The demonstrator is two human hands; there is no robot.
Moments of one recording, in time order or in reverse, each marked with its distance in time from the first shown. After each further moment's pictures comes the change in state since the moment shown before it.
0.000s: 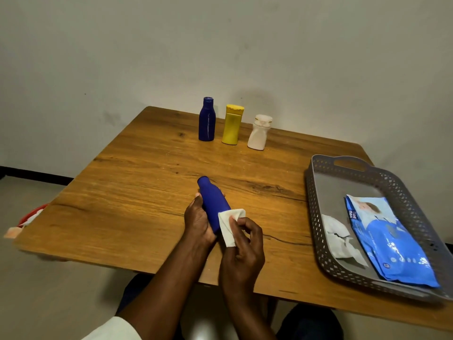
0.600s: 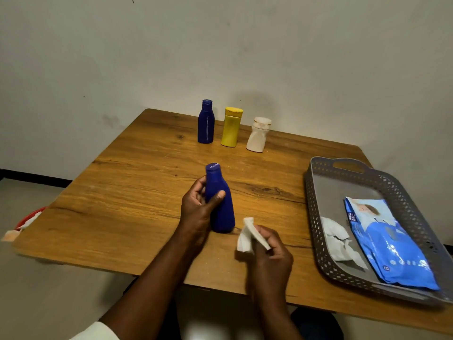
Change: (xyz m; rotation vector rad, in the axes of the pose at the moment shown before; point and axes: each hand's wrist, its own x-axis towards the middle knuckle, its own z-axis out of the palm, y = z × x) left_hand -0.042 0.024 0.014 0.573 -0.272 0.449; right_hand 0.027 -0.002 -0.039 0.430 -0.068 0.588
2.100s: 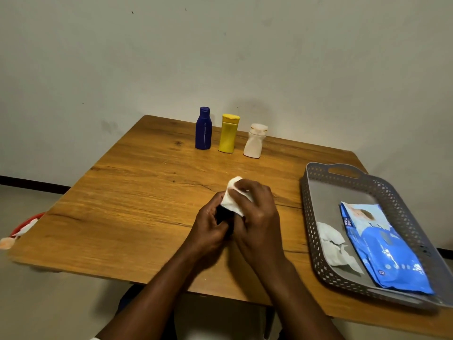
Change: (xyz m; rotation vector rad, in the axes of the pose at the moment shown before) left_hand -0.029 0.010 0.016 0.229 -0.360 0.157; right_hand 0.040 -0.068 0.026 -0.775 -0.237 -0.871
